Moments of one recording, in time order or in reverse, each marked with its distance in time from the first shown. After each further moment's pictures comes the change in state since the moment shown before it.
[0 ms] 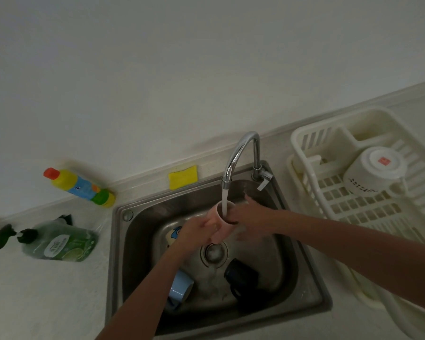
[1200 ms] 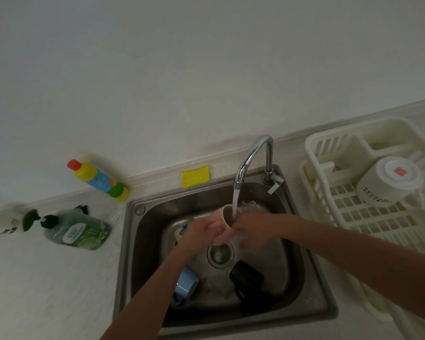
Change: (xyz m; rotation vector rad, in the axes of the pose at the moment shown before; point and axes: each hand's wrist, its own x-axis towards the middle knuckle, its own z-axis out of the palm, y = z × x) left_hand -0.013 -0.011 -0.006 0.061 0.073 0.017; right_hand 0.005 -0.018 -0.002 0.104 -0.026 -0.030
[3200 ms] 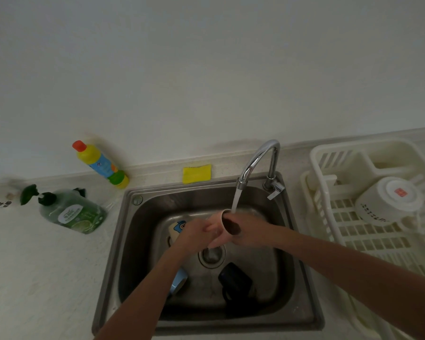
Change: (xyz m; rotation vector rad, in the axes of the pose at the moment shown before) left_hand -0.012 0.011 0.005 0.017 0.034 -0.033; right_hand -0.008 -0.008 0.008 0.261 0.158 0.001
